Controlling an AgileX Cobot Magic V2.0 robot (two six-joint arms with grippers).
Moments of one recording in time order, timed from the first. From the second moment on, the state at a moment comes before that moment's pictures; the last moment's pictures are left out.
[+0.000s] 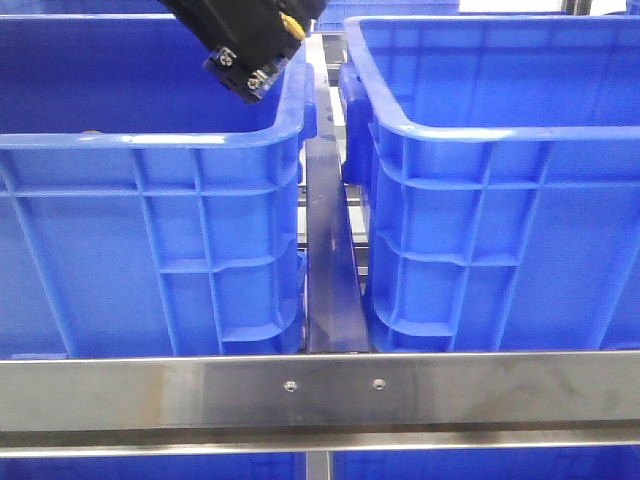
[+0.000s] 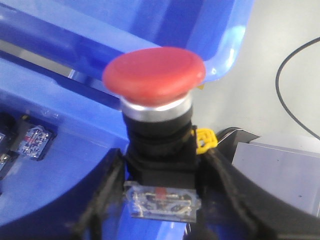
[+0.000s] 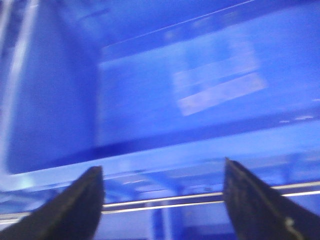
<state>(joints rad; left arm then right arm) -0.58 1.50 -1.39 -0.39 1.06 0.70 0.00 0.54 -0.57 0.37 0.63 0.02</state>
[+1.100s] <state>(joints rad) -0.58 1.50 -1.39 -0.39 1.06 0.70 0.31 1.34 -0.98 1.35 0.81 -0.66</state>
